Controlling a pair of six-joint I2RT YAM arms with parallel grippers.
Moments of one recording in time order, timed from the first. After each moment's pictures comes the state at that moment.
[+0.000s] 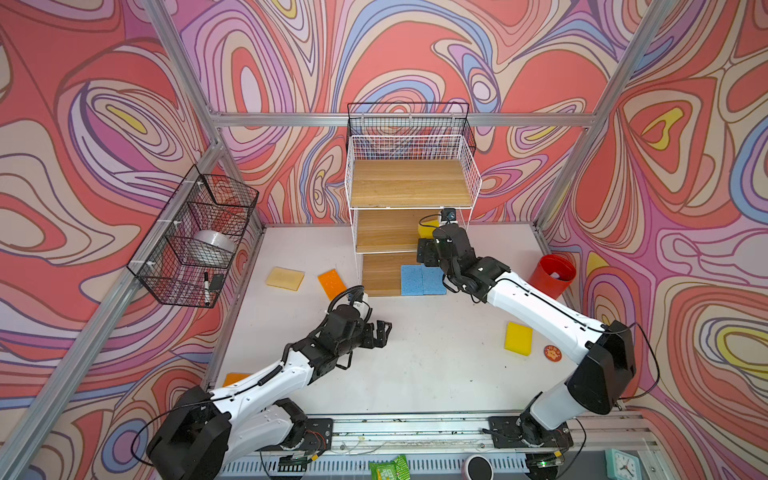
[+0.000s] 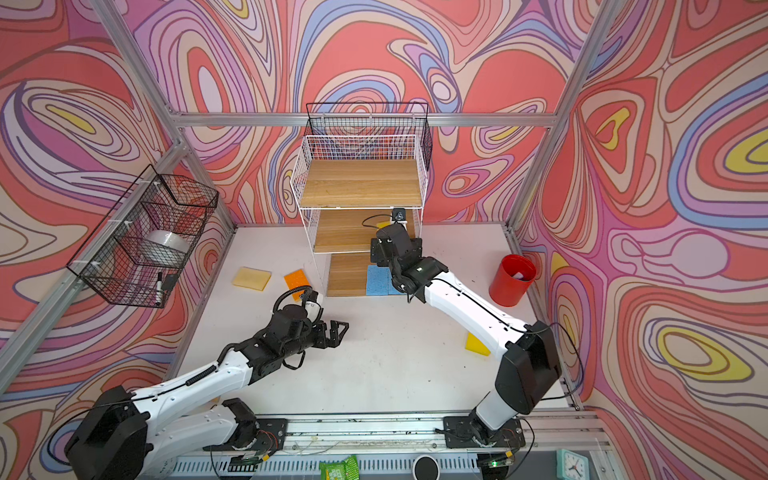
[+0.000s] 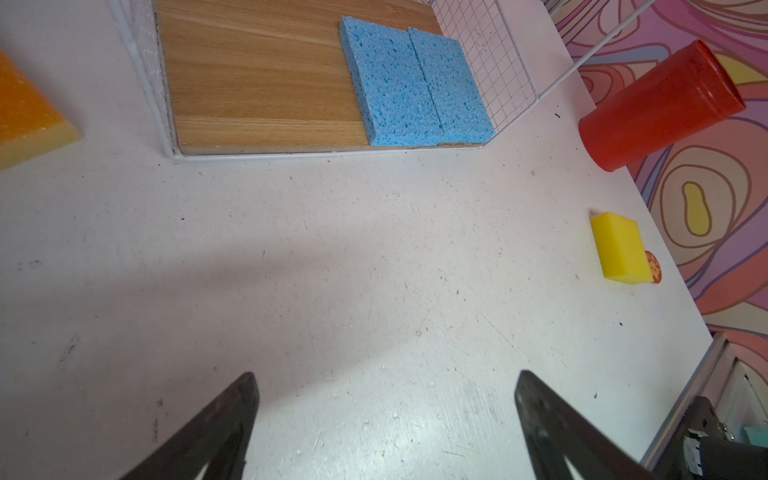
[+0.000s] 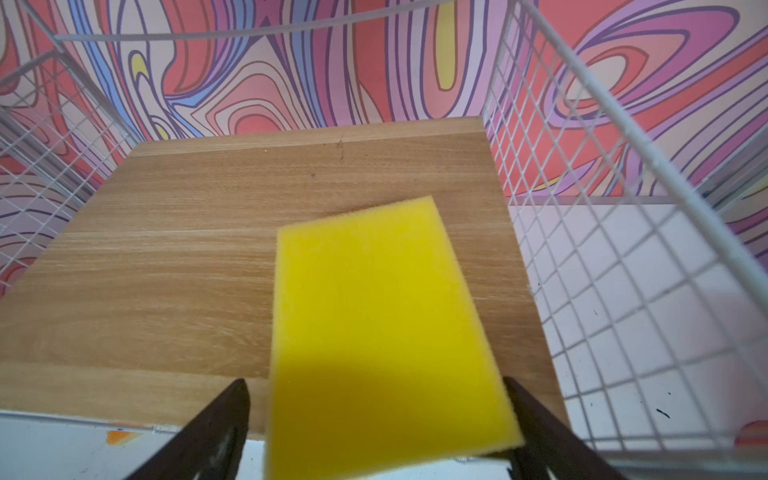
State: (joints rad) left arm -0.66 1.10 0.48 -0.01 0.04 -0.58; right arm 0.64 1.57 1.40 -0.34 0.44 0.36
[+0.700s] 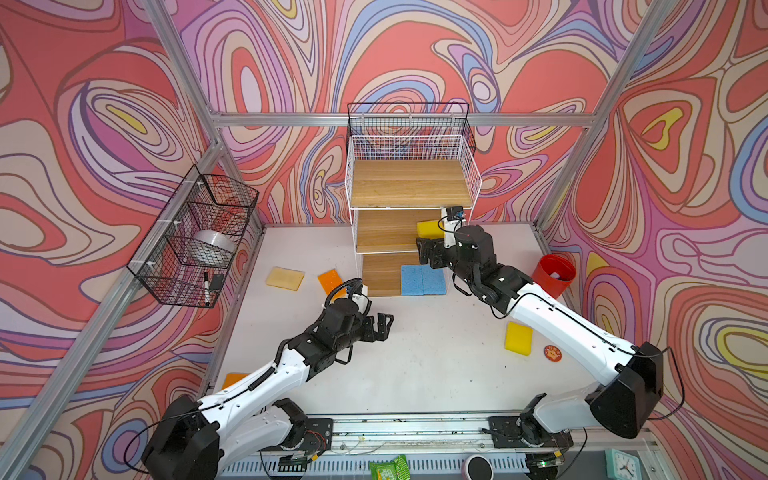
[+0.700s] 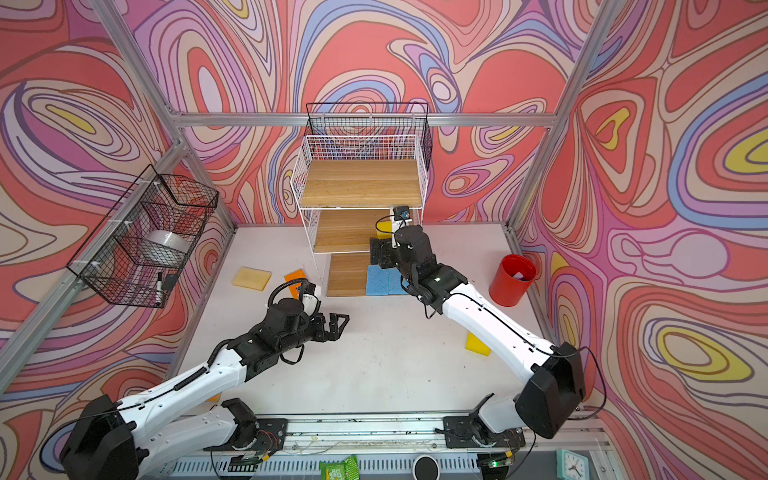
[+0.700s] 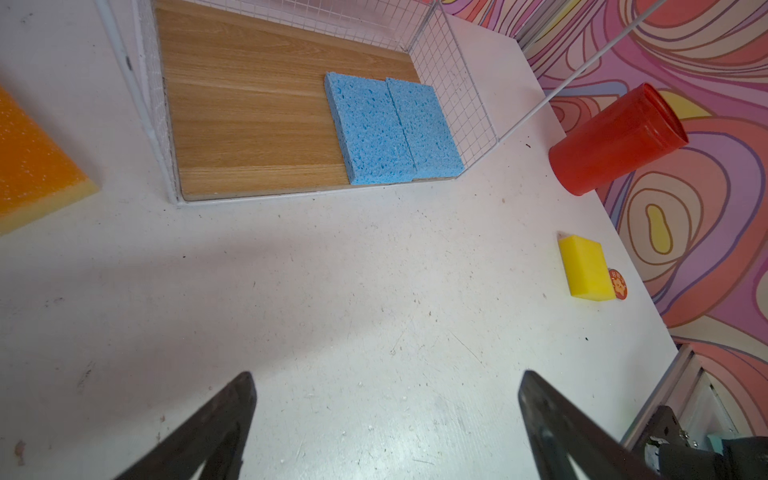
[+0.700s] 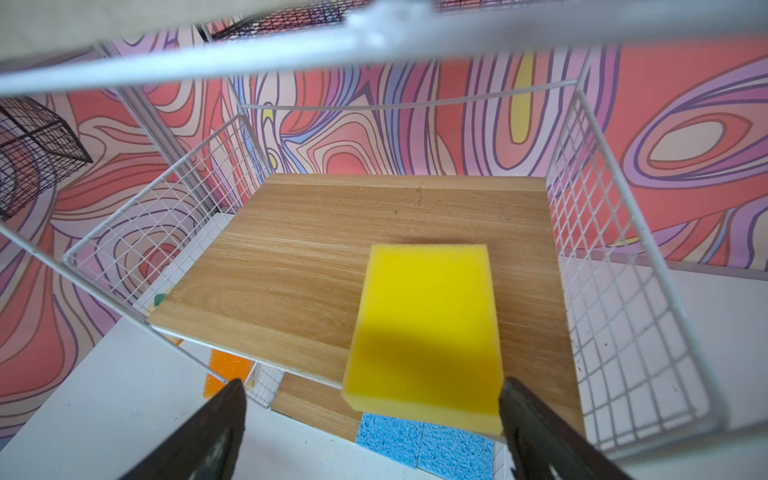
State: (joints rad) left arm -0.66 1.04 0.58 -0.11 0.03 -0.58; right arm 0.63 1.41 1.29 -0.21 0.22 0.26
